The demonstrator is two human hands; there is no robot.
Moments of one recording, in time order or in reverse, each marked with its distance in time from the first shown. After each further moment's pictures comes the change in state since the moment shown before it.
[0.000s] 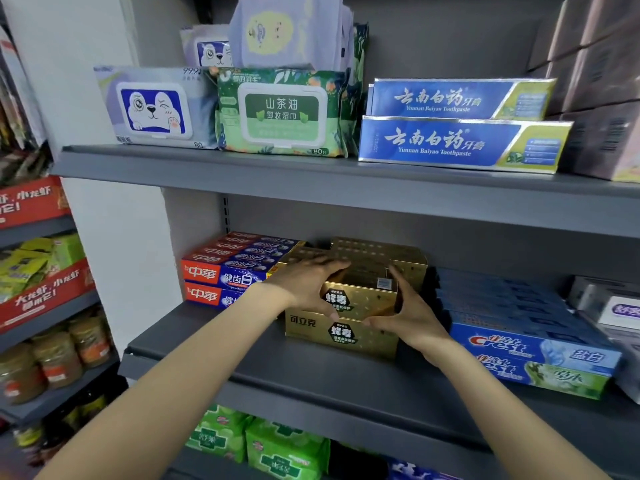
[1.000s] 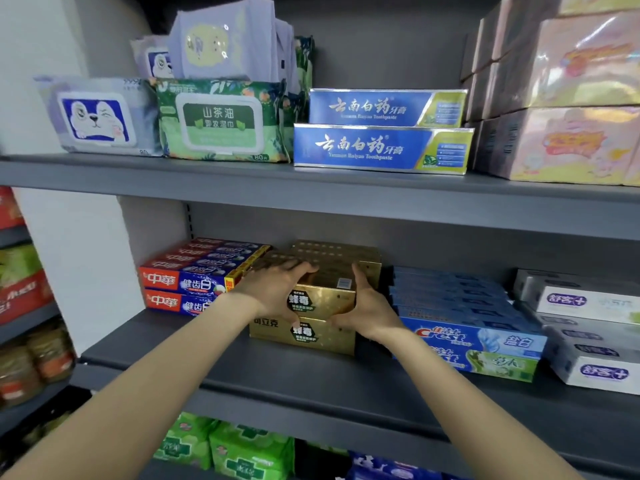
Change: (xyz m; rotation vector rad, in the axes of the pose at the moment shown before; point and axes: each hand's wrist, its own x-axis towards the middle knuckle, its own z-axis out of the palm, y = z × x) left_hand -0.005 0.033 -0.001 0.115 0.048 -0.083; right_hand 0.009 0.002 -0.014 -0.246 -0.048 -0.031
